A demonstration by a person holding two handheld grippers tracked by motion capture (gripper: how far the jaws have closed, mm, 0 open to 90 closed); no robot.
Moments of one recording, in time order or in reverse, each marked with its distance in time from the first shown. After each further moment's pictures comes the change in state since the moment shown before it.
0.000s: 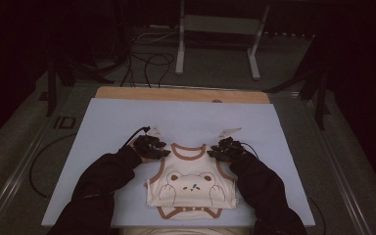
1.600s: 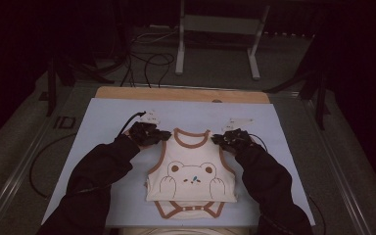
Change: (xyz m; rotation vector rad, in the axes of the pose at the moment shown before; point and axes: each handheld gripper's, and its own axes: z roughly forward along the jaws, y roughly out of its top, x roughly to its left) left arm -0.005 0.045 -0.061 -0.166 -0.016 0.025; right arm 0.005 0.035 -0.055 -0.140 -0.057 -0.078
